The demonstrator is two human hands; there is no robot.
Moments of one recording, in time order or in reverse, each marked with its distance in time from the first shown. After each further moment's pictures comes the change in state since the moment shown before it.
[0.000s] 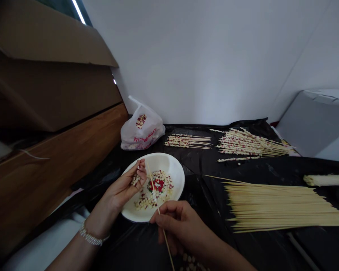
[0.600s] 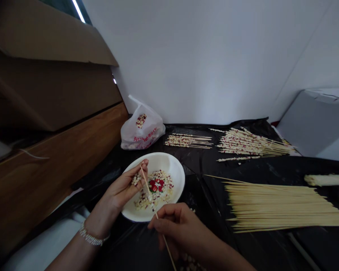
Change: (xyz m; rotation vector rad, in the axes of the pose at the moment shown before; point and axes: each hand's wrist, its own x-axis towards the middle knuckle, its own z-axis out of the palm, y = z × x) left_hand 0.012 0.005 -0.018 0.203 -0.075 0.034; right_hand 0.000 0.004 -0.001 0.004 -0.067 0.024
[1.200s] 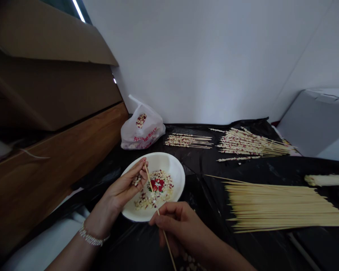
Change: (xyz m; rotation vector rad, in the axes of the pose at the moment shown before) left_hand -0.020 -0.006 0.024 -0.038 0.067 0.076; right_hand -0.001 -0.001 0.000 0.018 0.056 0.006
